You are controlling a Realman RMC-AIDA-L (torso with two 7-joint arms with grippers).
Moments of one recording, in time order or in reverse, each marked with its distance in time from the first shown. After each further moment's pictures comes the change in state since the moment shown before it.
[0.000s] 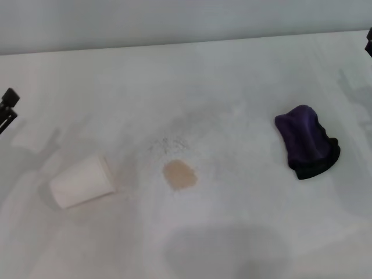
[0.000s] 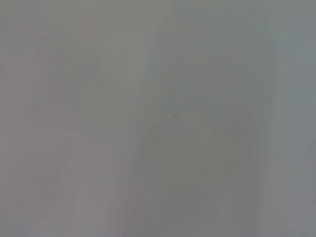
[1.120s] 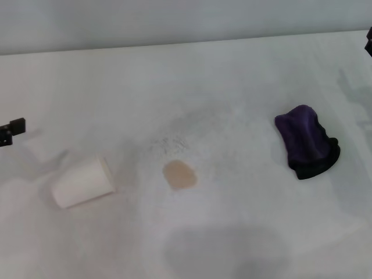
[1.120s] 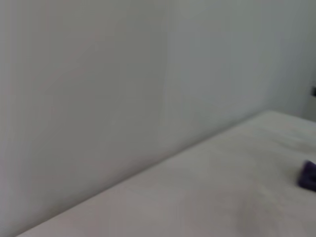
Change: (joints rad) left arm 0.076 0.092 -0.349 0.888 1.188 0.000 -0.945; right arm 0.005 0.008 0.013 0.007 0.009 0.005 0.005
